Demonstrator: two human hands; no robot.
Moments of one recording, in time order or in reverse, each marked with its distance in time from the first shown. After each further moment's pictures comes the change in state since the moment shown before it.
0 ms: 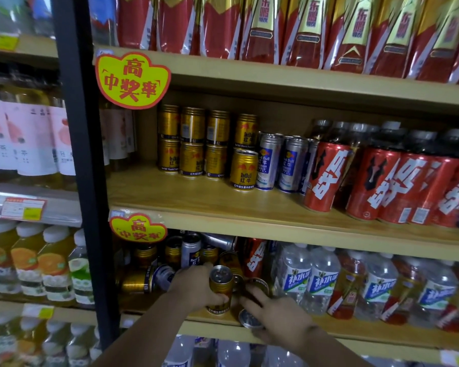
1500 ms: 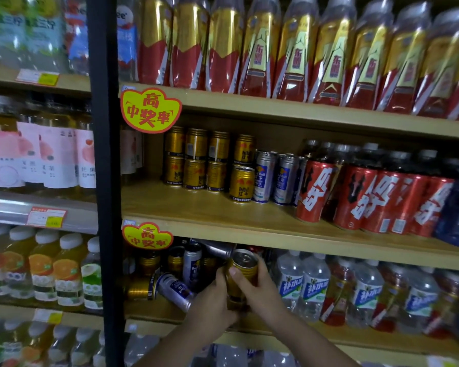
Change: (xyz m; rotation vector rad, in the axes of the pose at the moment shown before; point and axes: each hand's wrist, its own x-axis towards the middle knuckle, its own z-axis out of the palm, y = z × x) left_hand -0.052 0.054 0.003 -0.304 0.142 0.090; right_hand 0.002 -0.052 -0.082 1.399 0.547 0.425
